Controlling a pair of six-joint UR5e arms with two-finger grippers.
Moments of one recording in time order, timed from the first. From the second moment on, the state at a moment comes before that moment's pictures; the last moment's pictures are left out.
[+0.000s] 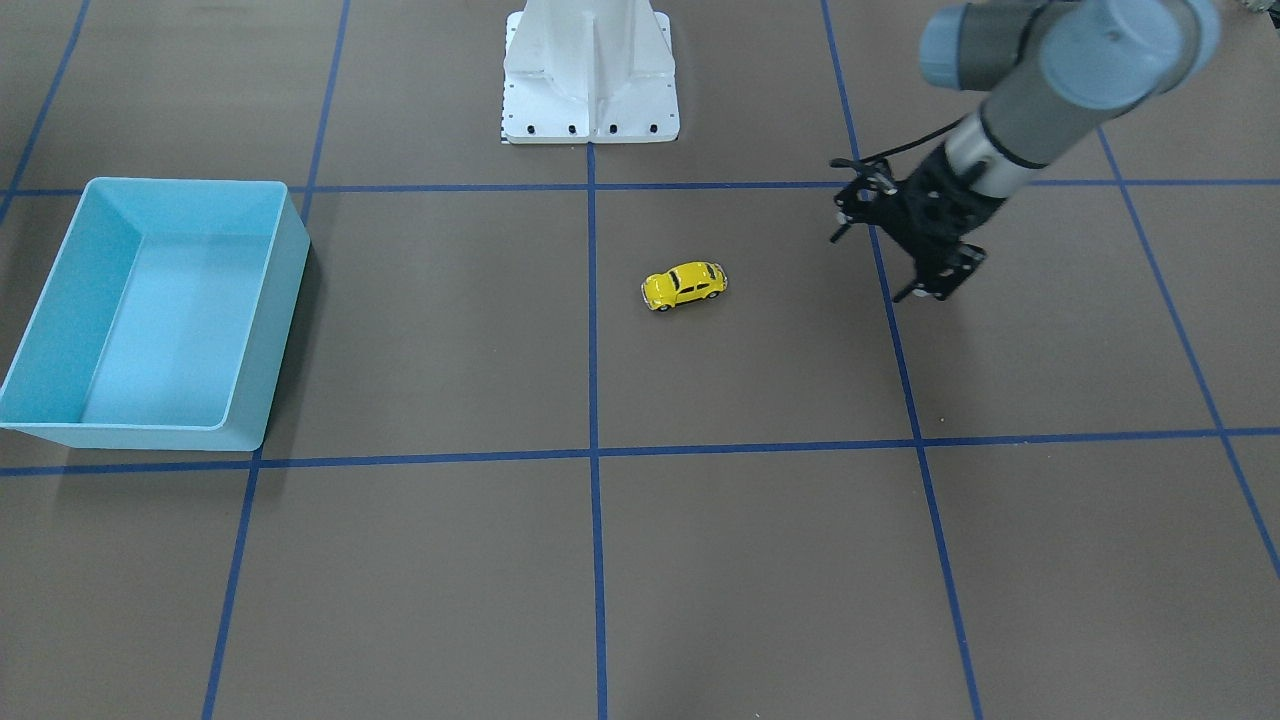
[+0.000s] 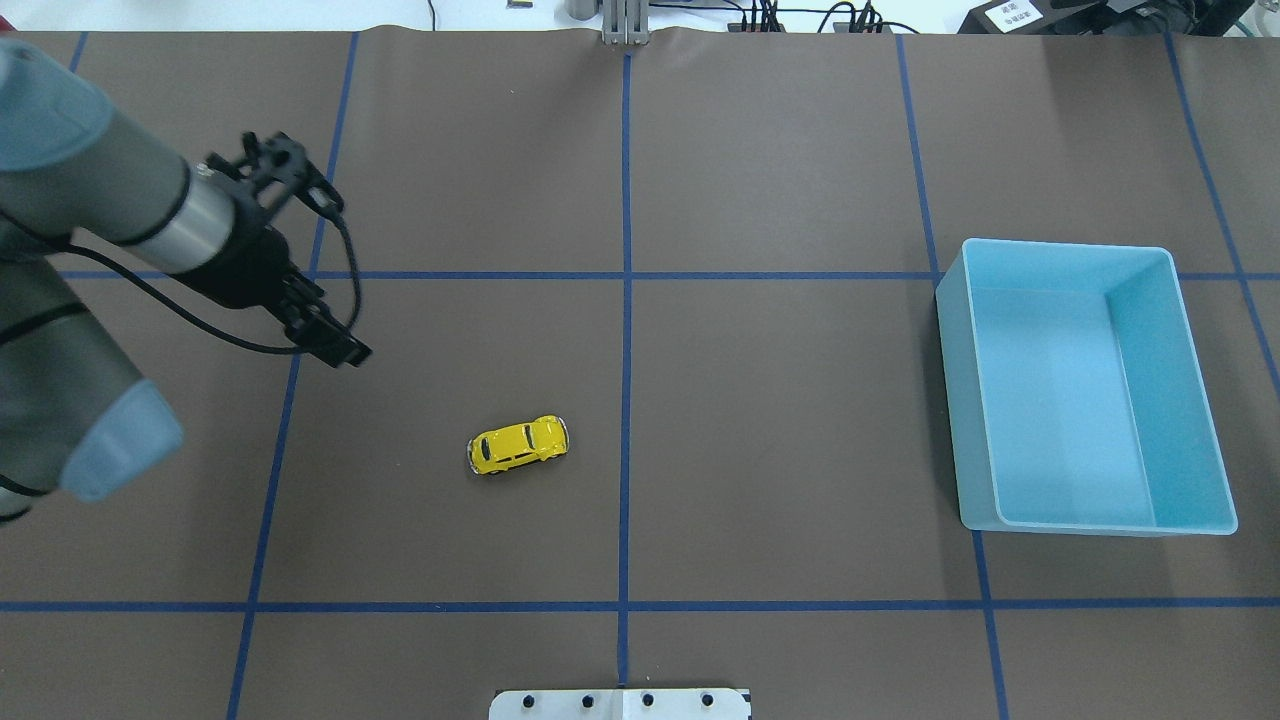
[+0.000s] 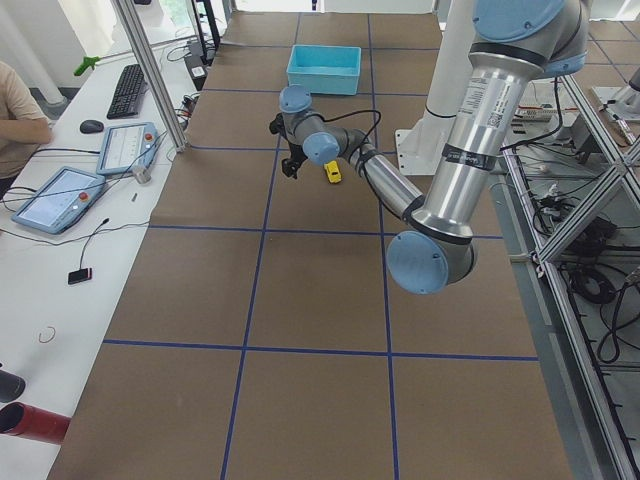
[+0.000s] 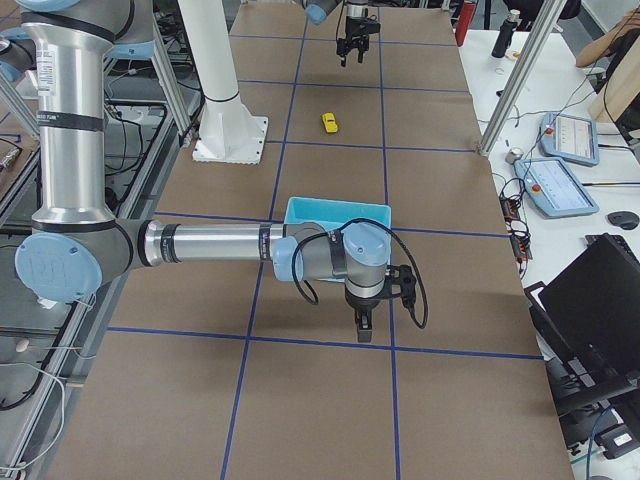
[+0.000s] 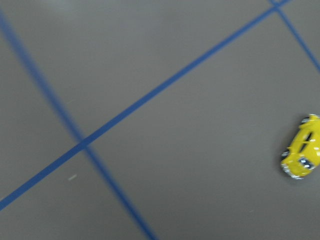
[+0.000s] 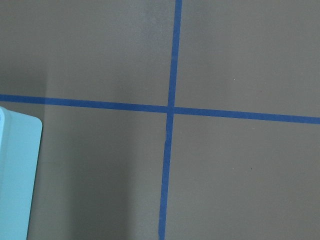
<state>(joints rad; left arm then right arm) -0.77 -1.94 -1.91 -1.74 -2.24 -0.22 1.54 -1.62 1.67 -1.50 2.31 0.04</state>
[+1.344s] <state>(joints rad) -0.51 -2.18 -1.80 -1.53 -1.91 0.22 1.54 -1.62 1.67 -1.50 2.31 0.04</state>
